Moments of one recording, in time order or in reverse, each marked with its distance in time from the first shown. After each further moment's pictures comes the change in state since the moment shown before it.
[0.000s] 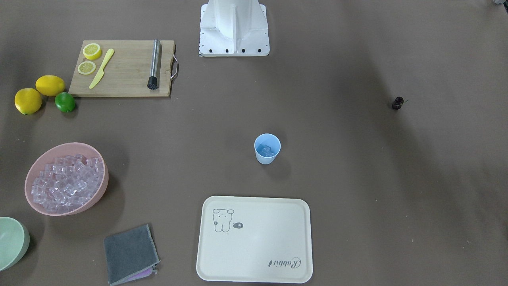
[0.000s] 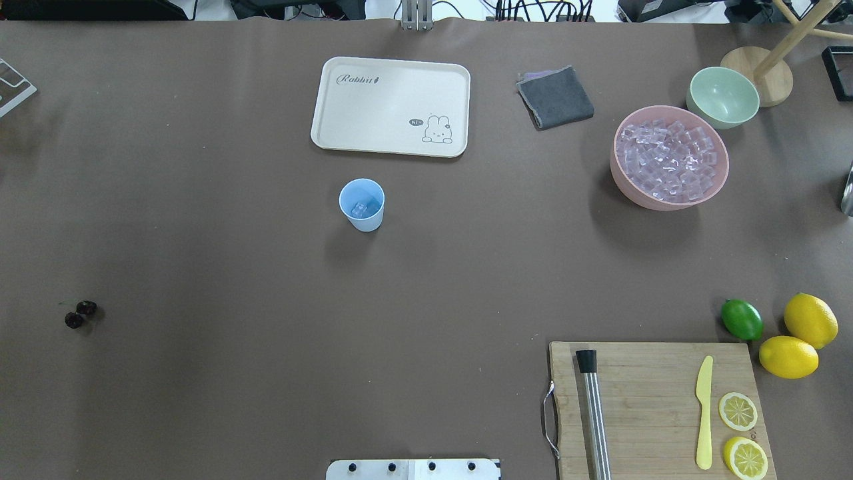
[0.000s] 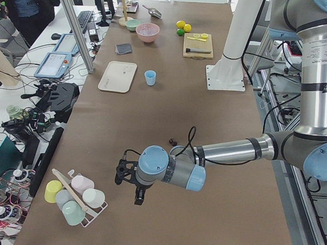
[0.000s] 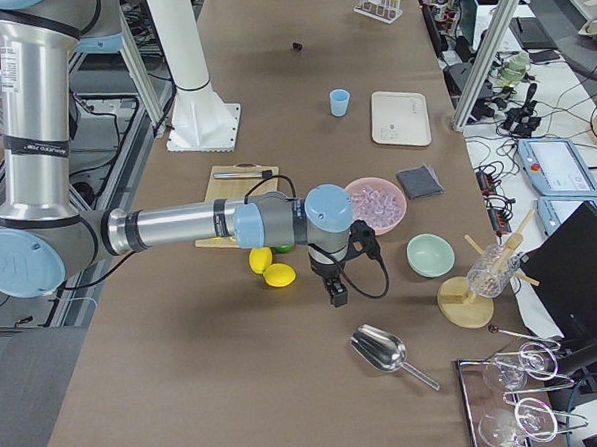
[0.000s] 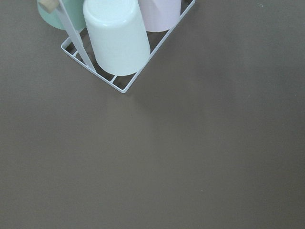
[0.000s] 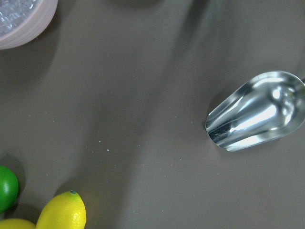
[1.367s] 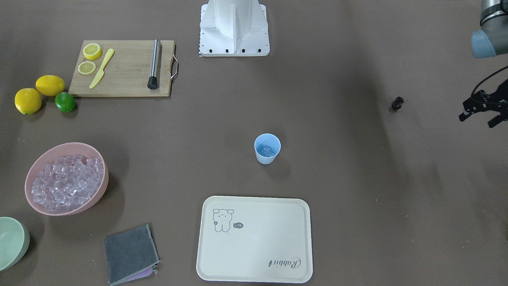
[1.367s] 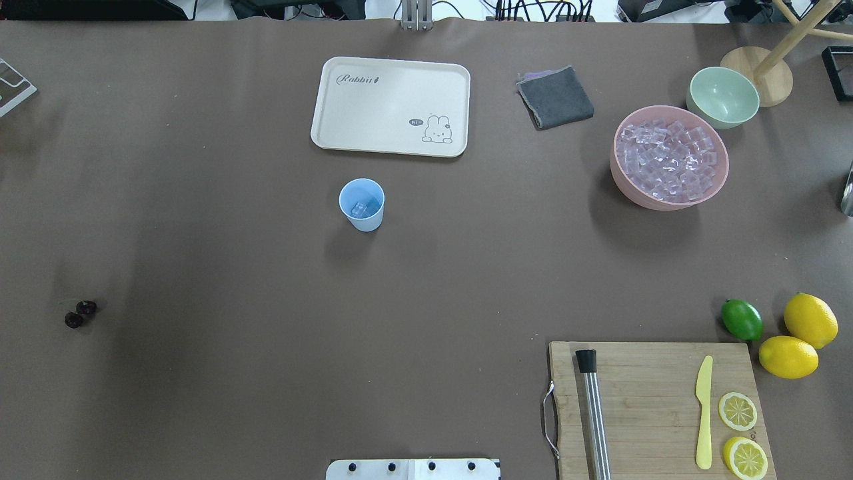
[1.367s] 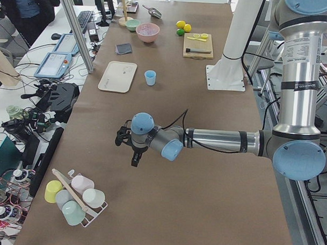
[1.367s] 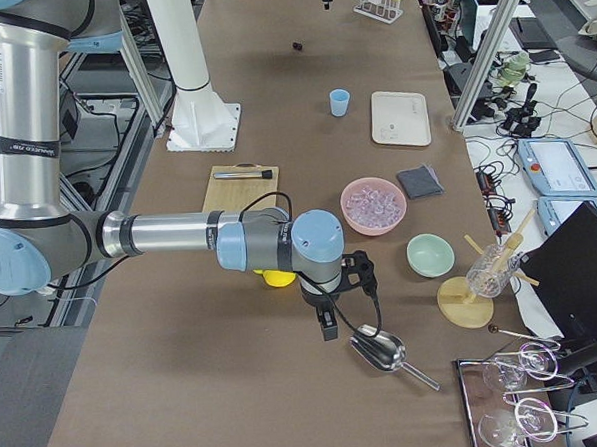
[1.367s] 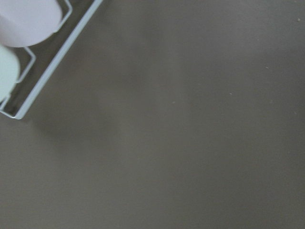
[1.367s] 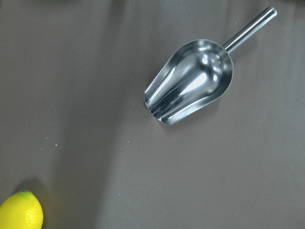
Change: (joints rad) left arm 0.426 -0.036 -0.122 -0.176 0.034 -0.359; right arm 0.105 0.006 -0.049 -0.004 -0.044 0.051
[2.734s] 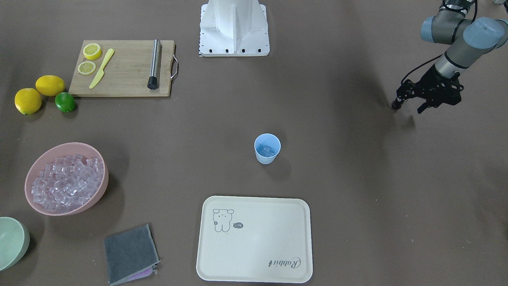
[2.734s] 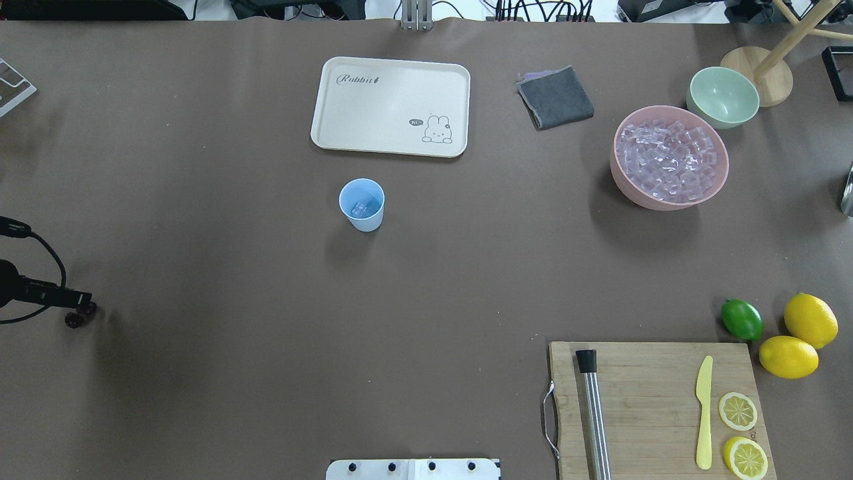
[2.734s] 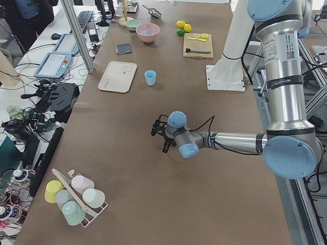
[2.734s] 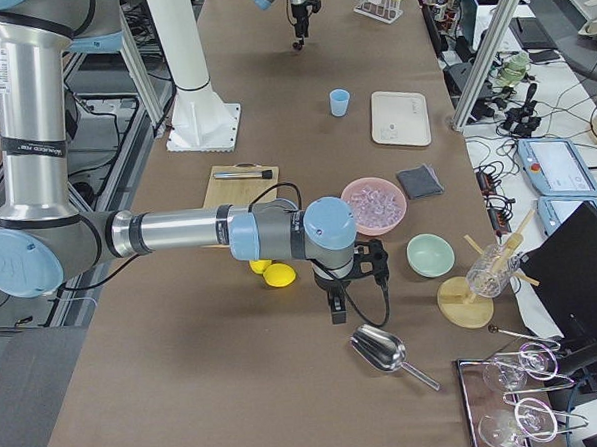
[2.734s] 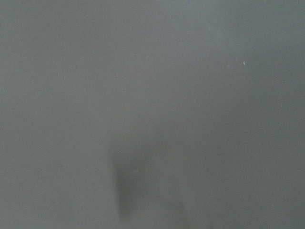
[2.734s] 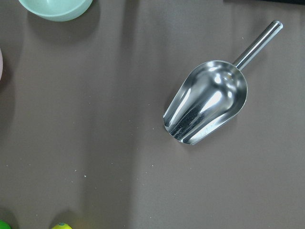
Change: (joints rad) left arm 0.430 0.150 -0.024 -0.375 0.263 -0.356; right arm -0.014 0.034 -0.002 0.001 0.061 0.151
